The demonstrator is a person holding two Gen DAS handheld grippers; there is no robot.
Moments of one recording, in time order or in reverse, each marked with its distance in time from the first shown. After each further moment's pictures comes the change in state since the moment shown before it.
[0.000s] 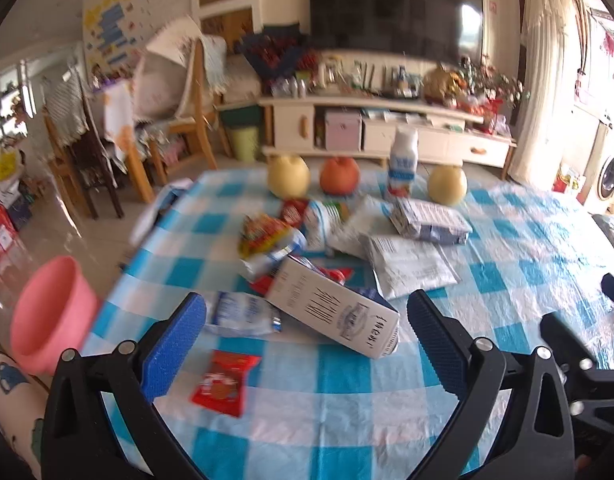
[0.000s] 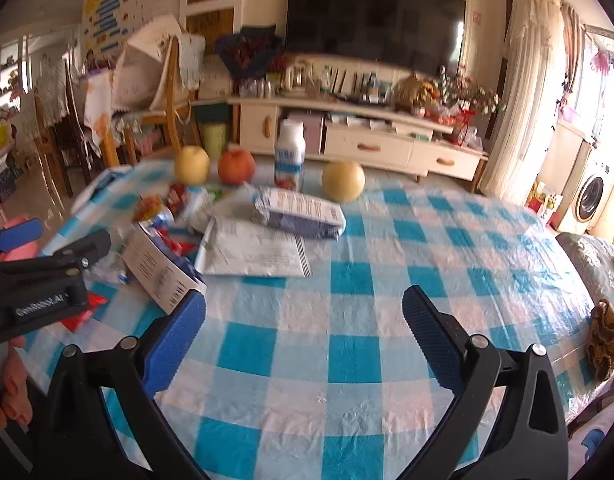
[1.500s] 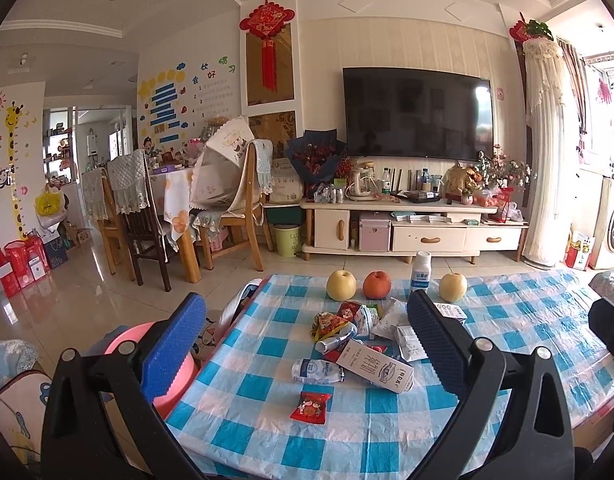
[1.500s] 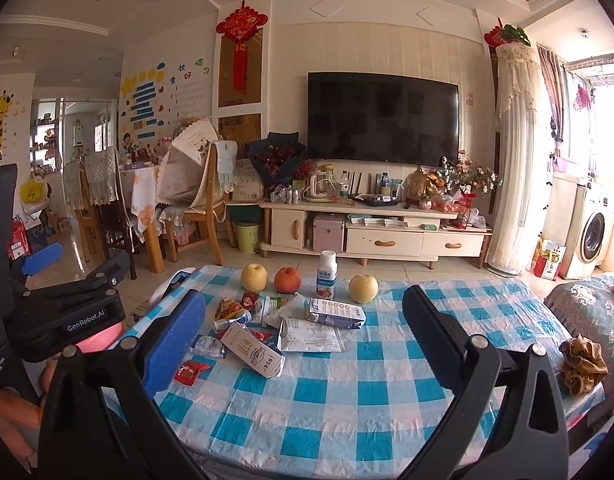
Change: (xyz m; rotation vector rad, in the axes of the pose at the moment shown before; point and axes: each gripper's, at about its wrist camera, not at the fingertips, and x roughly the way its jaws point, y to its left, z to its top) left arm -0.200 0.056 0.013 -0.038 -0.337 0.106; right arm -0.205 0.035 0.023 0.013 -0.316 0.076
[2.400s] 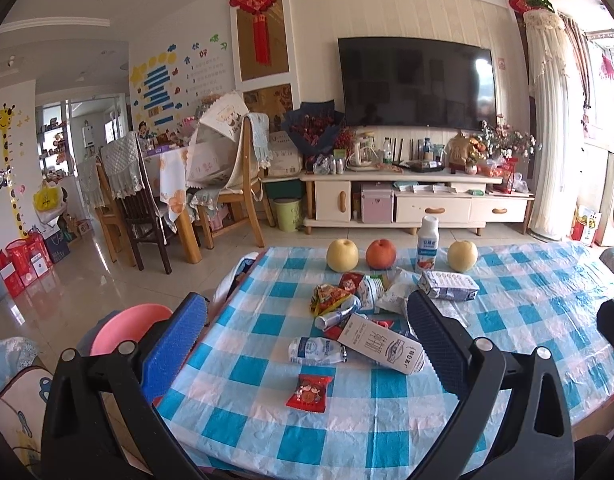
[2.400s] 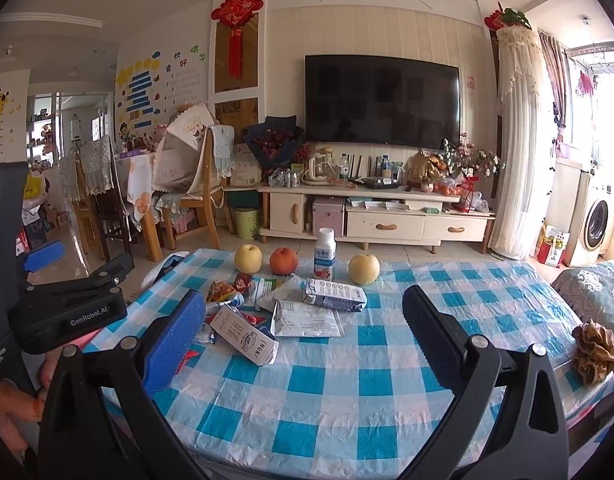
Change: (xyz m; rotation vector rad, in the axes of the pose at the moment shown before) left arm 0.044 -0.011 -0.021 0.036 0.107 0.010; right arm 0.047 -0.016 -0.032 0.018 0.078 0.003
